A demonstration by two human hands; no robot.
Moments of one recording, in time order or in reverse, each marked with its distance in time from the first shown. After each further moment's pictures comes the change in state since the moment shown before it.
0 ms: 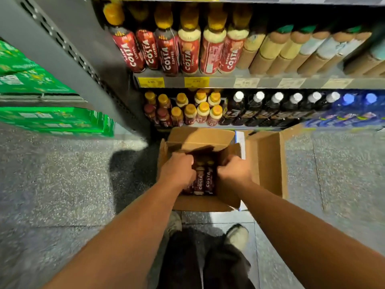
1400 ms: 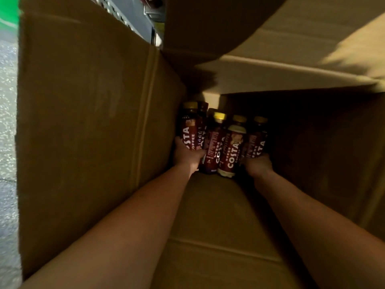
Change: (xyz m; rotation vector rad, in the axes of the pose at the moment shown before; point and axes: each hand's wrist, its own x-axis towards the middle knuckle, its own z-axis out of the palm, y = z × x) left_hand 0.205 -0.150 0.307 -1.072 0.003 -0.832; right_hand 0.268 0.159 0.307 0.460 -0.184 0.489
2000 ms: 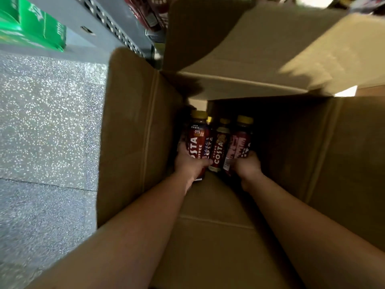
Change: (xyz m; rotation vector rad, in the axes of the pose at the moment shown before) left_hand -0.063 0.006 -0.004 0.001 -0.075 0.083; right_hand -0.056 -0.011 -0.020 0.193 -0.094 -0.053
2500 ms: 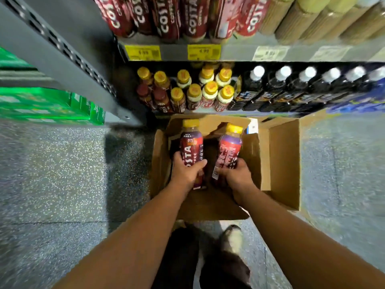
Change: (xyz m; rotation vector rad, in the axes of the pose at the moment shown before) left_hand -0.198 0.117 -0.057 -0.065 -0.082 0.242; right_hand -0.221 -0.089 -0.068 0.152 0.025 -0.252
